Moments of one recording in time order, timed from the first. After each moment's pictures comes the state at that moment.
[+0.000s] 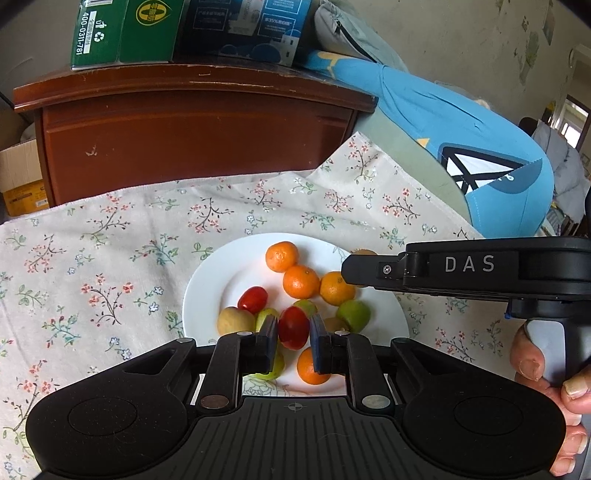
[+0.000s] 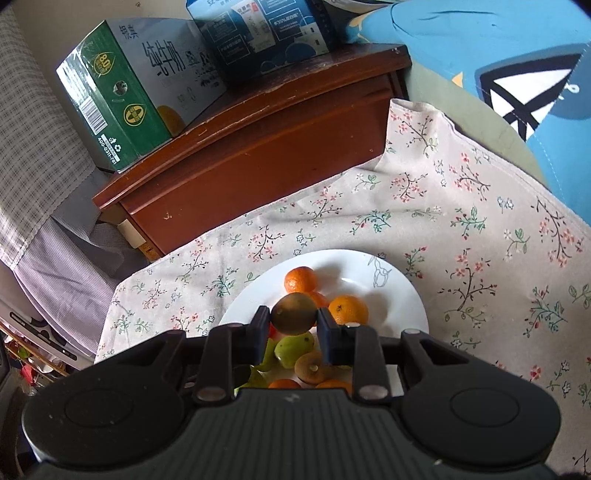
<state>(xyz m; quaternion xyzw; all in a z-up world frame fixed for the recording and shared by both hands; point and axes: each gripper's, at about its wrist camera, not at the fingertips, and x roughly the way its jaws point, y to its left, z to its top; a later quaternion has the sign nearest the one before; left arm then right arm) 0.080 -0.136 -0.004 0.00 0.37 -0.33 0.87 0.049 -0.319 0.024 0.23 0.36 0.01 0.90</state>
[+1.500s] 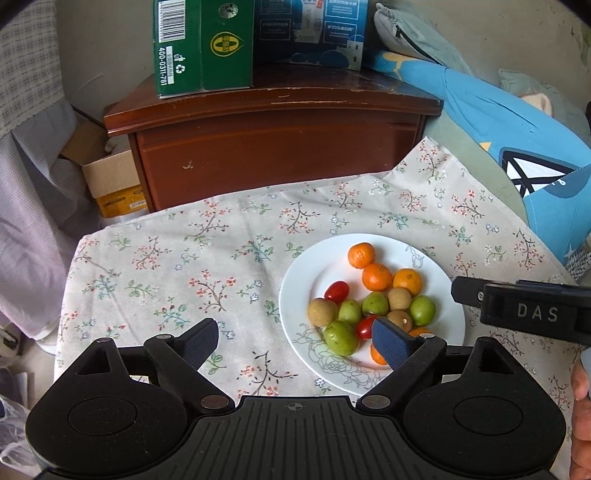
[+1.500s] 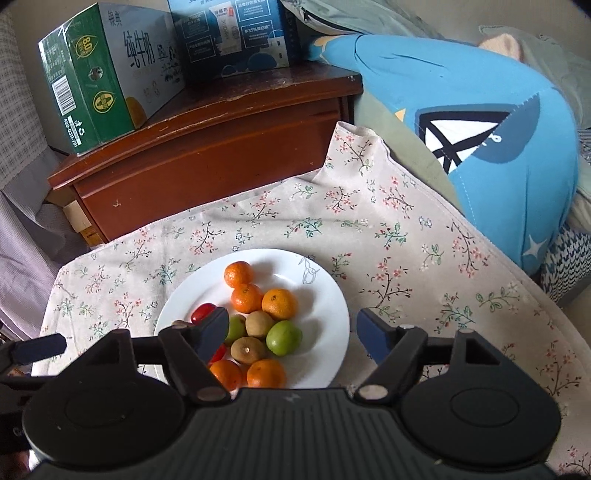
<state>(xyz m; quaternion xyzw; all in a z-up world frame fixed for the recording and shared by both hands) 0.062 -0.113 0.041 0.06 0.39 -0.19 0.90 0.016 -0.308 0.051 0.13 0.39 -0.10 0.91</state>
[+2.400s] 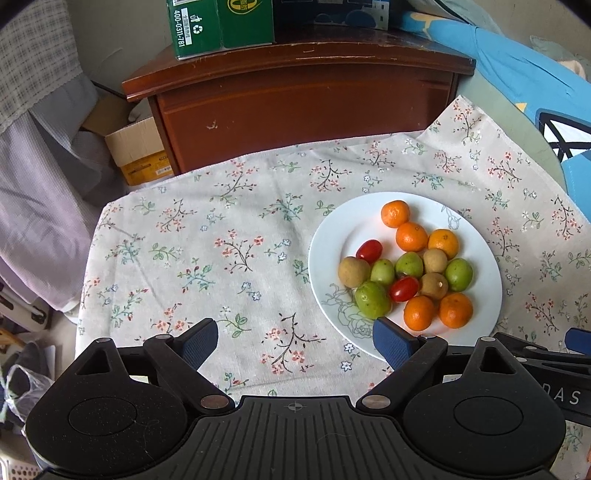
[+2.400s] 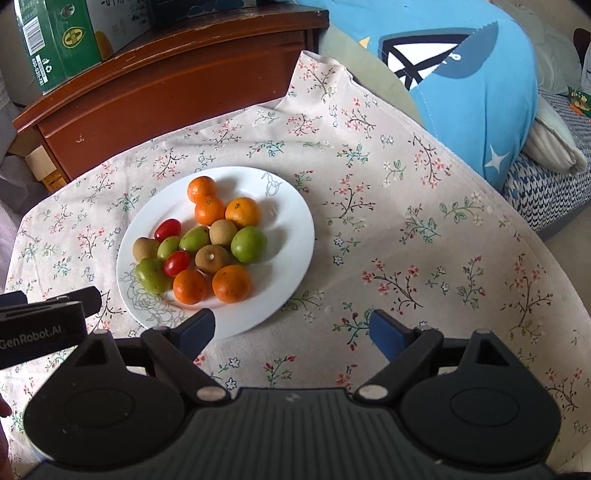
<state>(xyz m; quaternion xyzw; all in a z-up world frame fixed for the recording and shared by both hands) 0.064 -0.118 0.023 0.10 0.44 -0.14 0.88 -0.005 -0.294 0.027 0.13 0.47 -0.15 0.86</state>
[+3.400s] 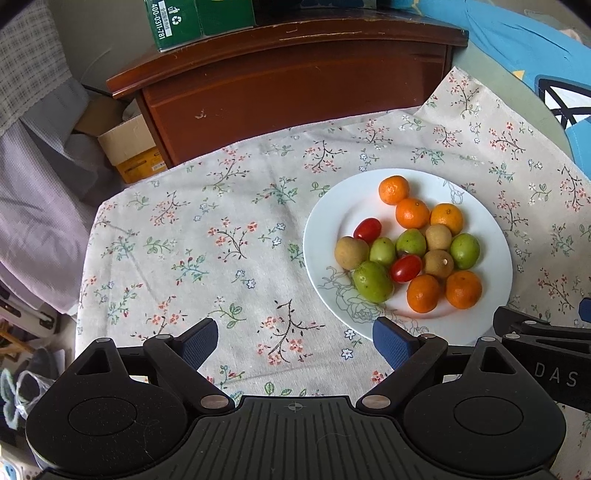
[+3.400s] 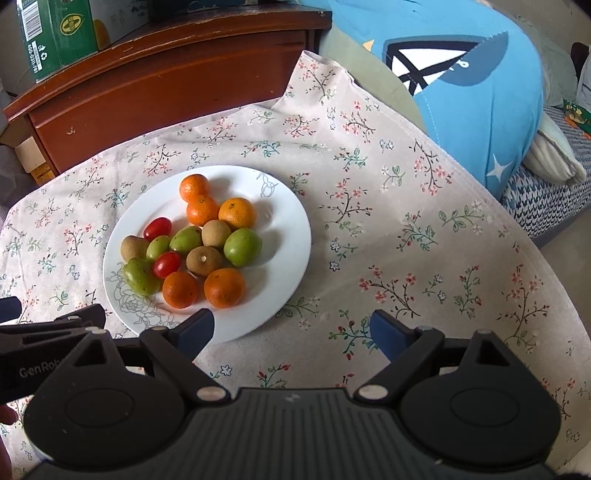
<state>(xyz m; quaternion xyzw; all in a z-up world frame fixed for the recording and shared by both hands) 0.063 -0.130 0.009 0.13 0.45 -0.13 0.87 0.003 -0.289 0.022 0.10 0.47 -0.16 0.86</state>
